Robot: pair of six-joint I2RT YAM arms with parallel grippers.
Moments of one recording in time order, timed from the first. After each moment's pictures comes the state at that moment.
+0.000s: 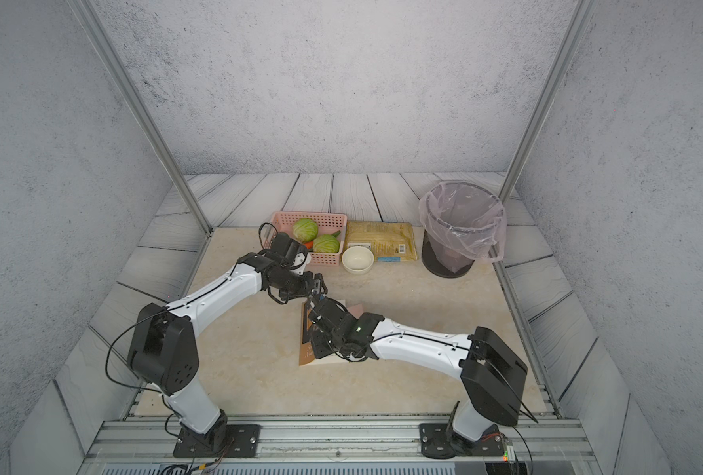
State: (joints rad) left arm -0.48 1.73 1.37 -0.73 0.28 -0.41; right arm 1.08 1.58 1.13 -0.44 0.03 0.58
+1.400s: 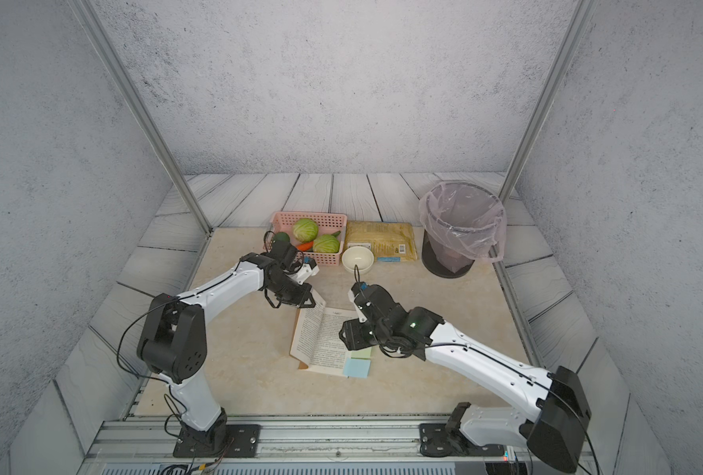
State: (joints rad) left arm -0.41 1.81 1.36 -0.83 0.48 0.02; right arm 0.87 1.20 0.98 -0.68 -0.14 0.59
